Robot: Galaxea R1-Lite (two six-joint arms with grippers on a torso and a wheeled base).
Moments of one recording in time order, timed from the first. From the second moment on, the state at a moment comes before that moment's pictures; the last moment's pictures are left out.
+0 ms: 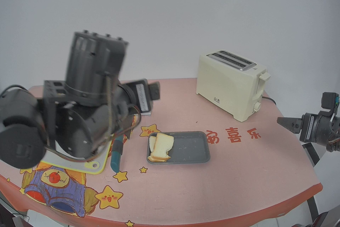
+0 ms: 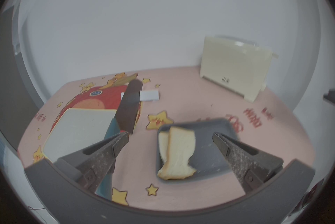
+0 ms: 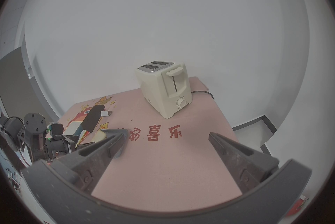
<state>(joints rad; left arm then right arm) -0.77 1.59 -1.10 -0.15 0.62 -0.47 0.55 1.21 -0.75 0.08 -0.35 0.43</state>
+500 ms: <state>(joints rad) -0.68 1.46 -0.88 -0.38 0.60 -0.41 0.55 1.22 -0.73 0.08 -0.35 0.43</state>
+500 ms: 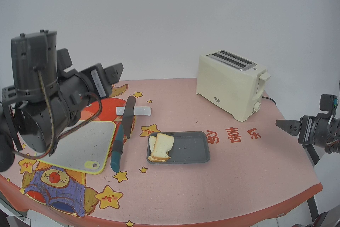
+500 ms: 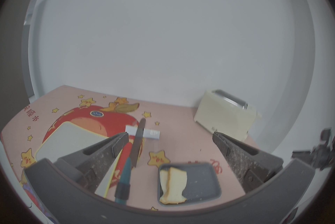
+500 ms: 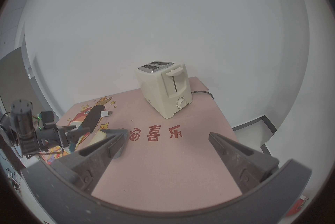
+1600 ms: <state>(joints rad) -0.29 0.73 -0.29 -0.48 0.60 -0.12 0.08 0.72 -0.55 0.07 -0.35 0.07</state>
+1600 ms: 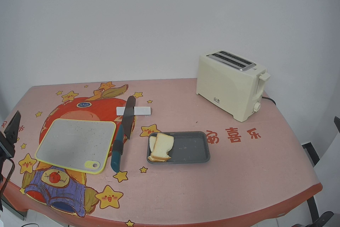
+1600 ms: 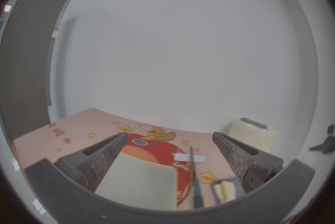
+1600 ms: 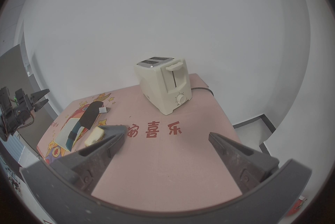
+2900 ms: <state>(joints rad) -0.15 0.09 -0.02 -0.06 0.40 -0.12 0.01 0.08 -0.10 0.09 -0.06 0.03</state>
